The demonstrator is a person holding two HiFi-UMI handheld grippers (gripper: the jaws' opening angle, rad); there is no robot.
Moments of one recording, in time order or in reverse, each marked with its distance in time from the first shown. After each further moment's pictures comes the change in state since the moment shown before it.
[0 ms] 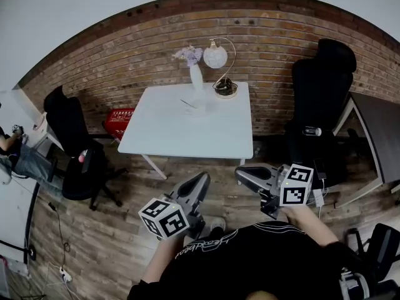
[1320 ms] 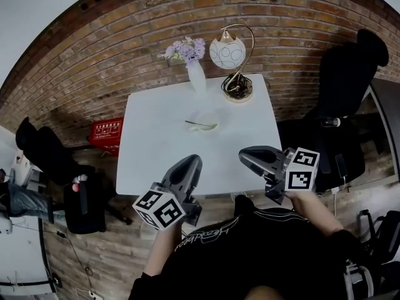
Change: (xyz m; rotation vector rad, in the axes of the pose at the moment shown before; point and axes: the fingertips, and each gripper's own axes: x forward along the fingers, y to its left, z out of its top) left arm 0.156 0.302 0.124 -0.044 0.079 -0.014; right arm 0.181 -0.281 0.065 0.127 -0.027 -0.157
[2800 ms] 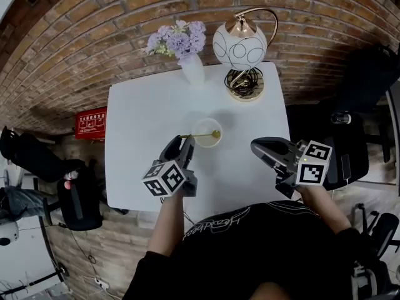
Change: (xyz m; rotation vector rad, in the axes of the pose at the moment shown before) left arm 0.133 0.244 -0.050 -0.135 0.126 0.354; right arm 0.036 -0.176 0.013 0.155 0.091 -0.096
